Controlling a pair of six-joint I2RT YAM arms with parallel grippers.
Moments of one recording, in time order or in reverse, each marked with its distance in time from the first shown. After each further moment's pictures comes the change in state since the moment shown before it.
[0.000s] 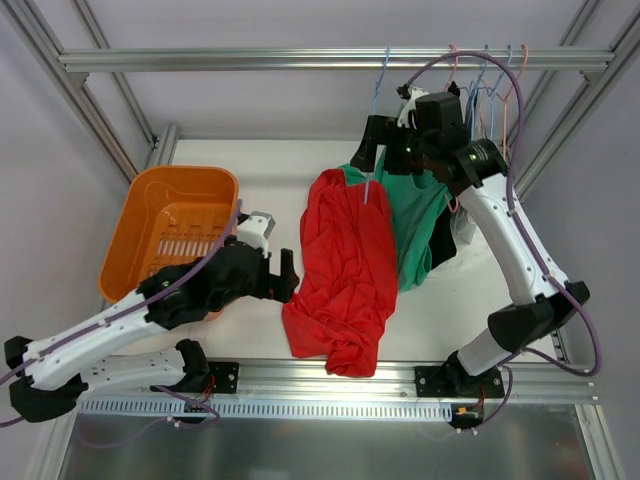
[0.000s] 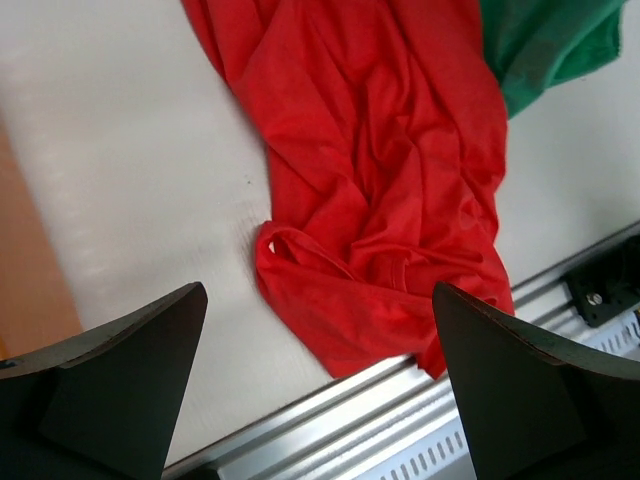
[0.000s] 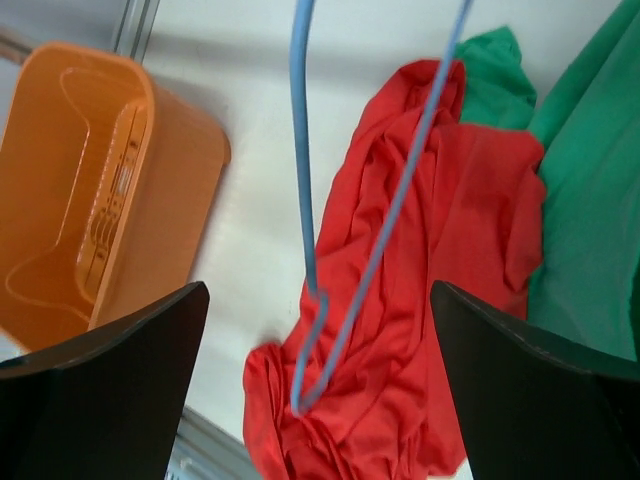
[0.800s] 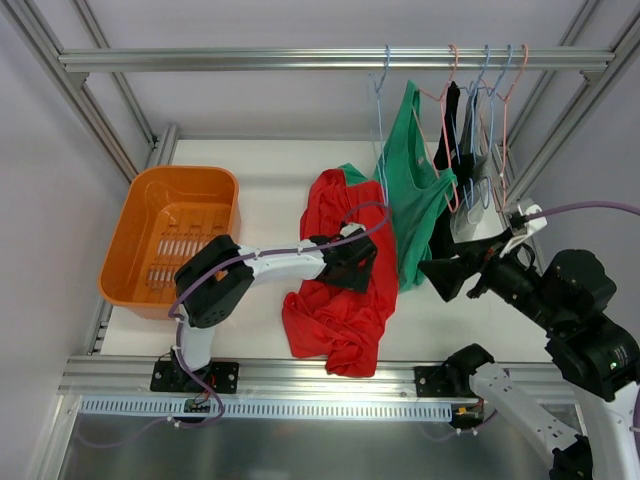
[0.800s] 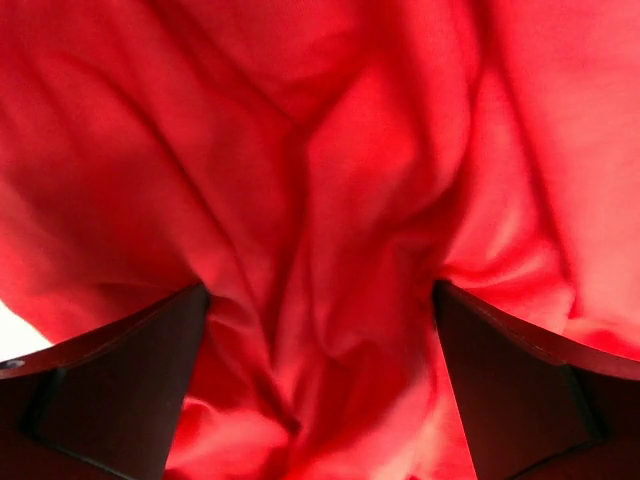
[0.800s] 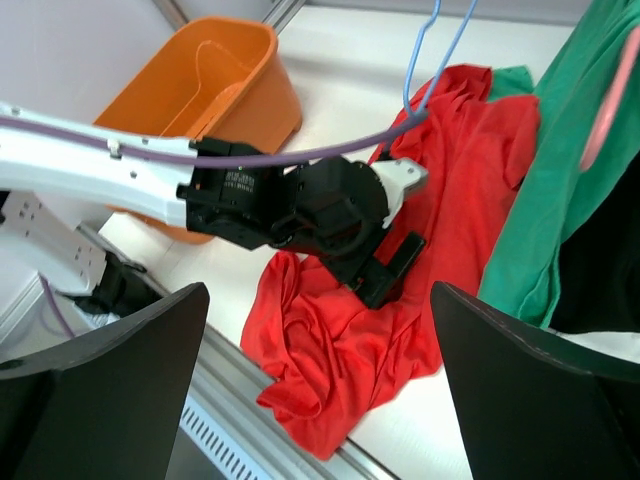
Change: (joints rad) left arm 0.065 1.137 0.328 0.291 0.153 -0.082; right arm 0.023 -1.033 -0.647 -0.011 -0.061 -0.083
